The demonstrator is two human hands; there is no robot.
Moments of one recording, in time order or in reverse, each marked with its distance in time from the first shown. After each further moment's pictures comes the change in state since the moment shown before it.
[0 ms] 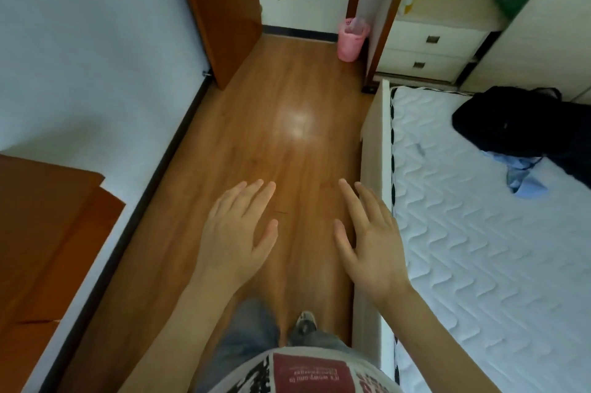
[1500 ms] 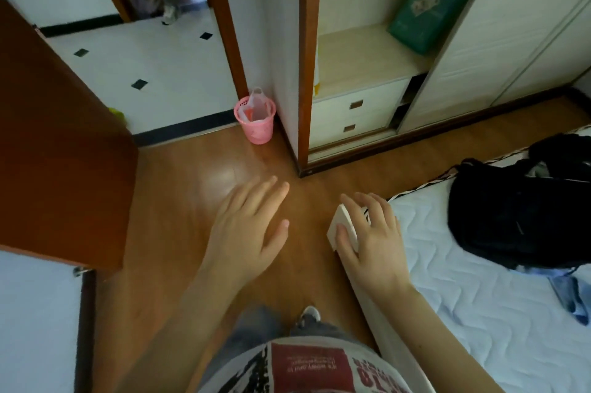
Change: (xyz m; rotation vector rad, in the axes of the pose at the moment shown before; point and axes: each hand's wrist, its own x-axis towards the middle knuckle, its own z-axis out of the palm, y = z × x) left_hand 0.936 -0.042 0.134 0.055 -0.251 0.569; right_hand 0.791 0.233 0.027 -0.164 0.222 0.478
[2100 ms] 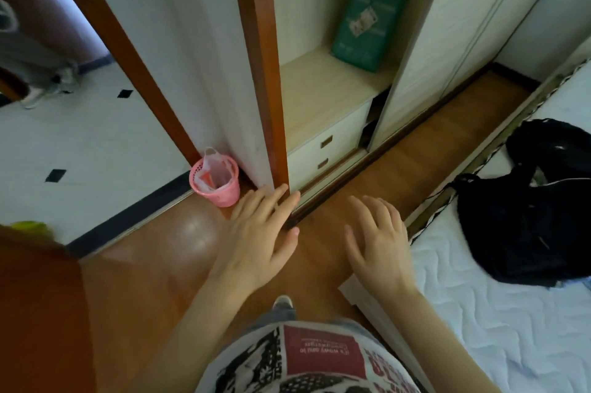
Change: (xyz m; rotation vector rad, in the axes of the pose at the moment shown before) left_hand 0.316 -0.140 0.028 -0.072 -0.085 0.363; right_hand 0.270 -0.014 0.066 -0.066 0.154 0.331
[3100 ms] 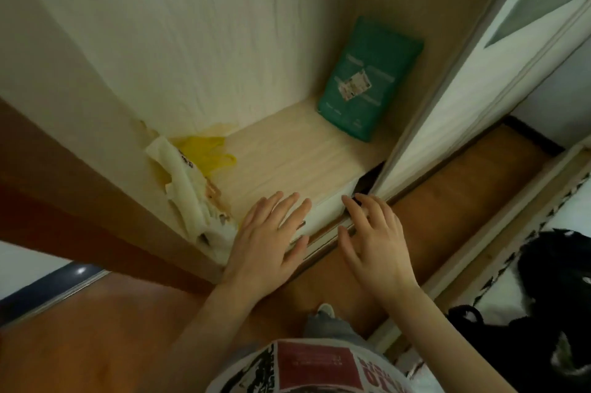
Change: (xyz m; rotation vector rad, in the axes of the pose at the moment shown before) left_hand 0.443 -0.002 0.057 0.001 -0.022 -0.027; right_hand 0.439 0.151 -0.028 -0.035 -0.080 -0.165
